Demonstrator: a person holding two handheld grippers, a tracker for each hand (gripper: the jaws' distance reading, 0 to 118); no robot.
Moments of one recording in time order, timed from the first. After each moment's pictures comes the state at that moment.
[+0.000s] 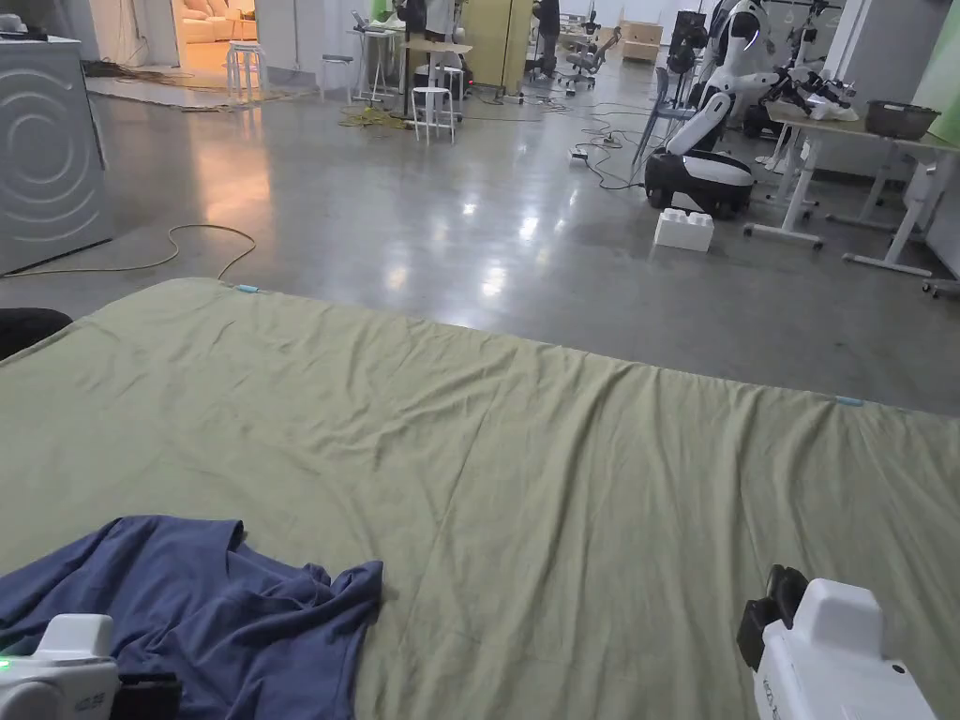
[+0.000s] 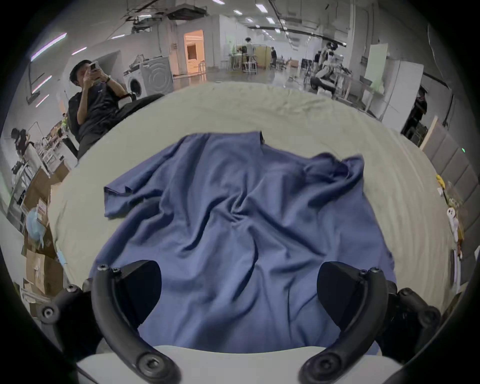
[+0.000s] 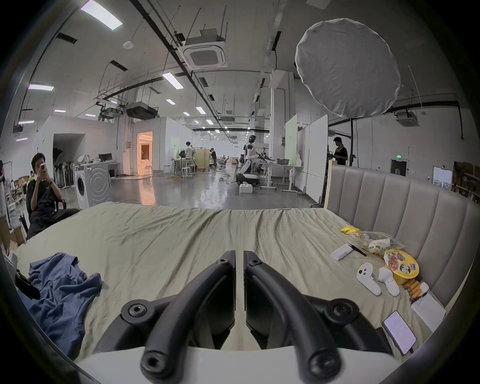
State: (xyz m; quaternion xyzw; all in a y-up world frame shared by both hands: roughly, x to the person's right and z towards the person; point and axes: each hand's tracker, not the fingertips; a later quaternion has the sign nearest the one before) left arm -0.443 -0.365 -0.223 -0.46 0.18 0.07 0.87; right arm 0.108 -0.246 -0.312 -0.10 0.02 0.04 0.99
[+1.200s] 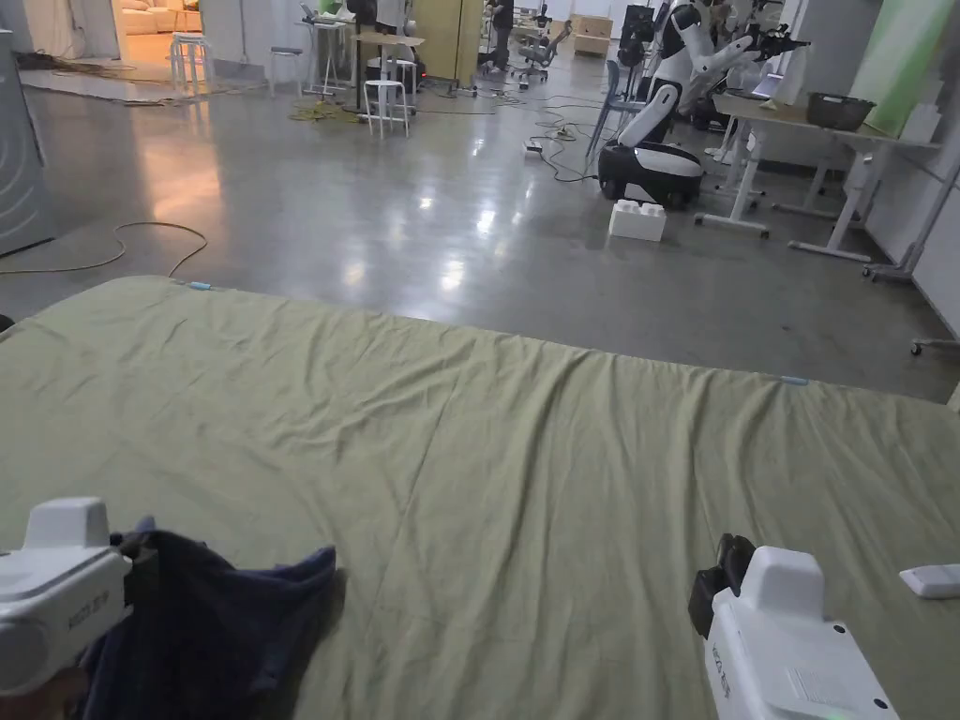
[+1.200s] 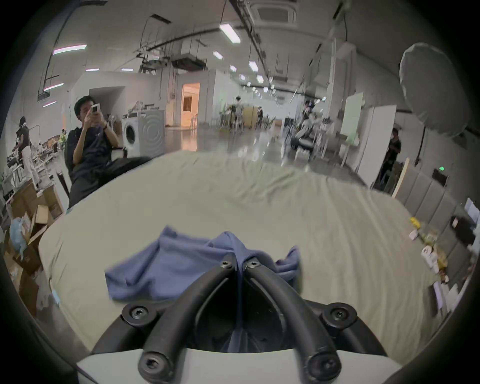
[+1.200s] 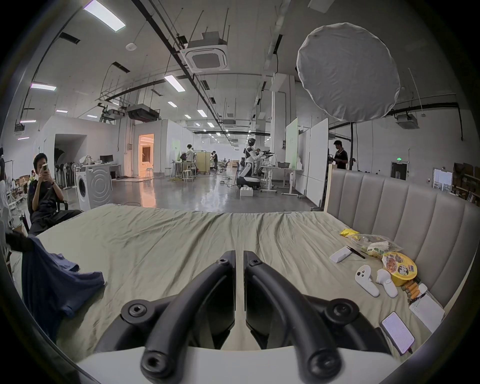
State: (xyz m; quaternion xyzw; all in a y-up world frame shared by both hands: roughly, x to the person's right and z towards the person) left arm -0.389 -0.247 -0.241 -0.23 0.14 0.10 0.96; right arm 0.109 -0.236 -0.298 -0.09 0.02 0.04 1.00
